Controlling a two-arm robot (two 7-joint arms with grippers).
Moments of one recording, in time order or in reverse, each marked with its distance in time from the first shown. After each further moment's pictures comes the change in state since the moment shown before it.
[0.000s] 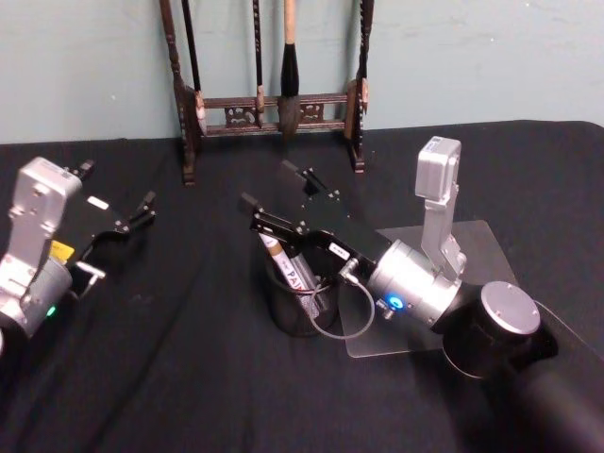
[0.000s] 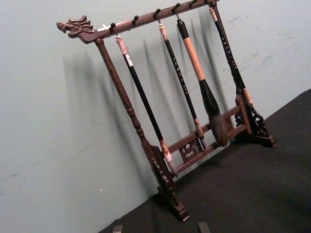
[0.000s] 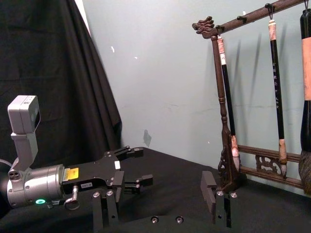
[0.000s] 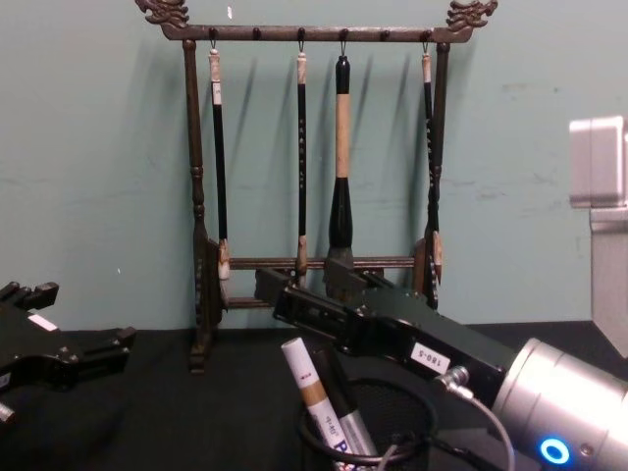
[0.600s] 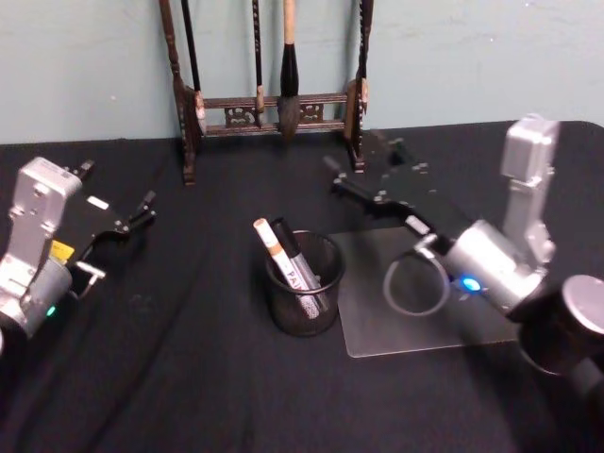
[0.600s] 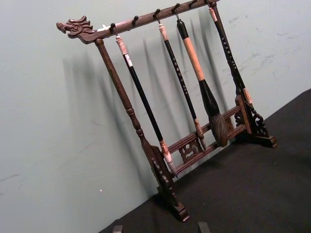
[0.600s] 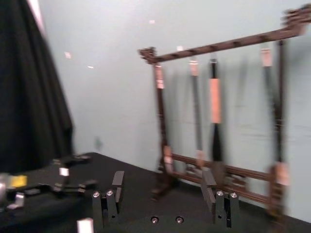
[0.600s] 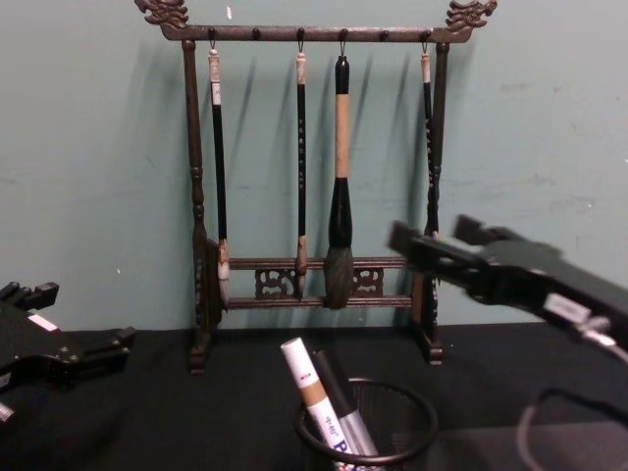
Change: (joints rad) left arm 0.000 0.000 0.000 0.000 0.000 0.000 0.000; right arm -0.096 0.127 0.105 -0.200 -0.028 0.031 -0.145
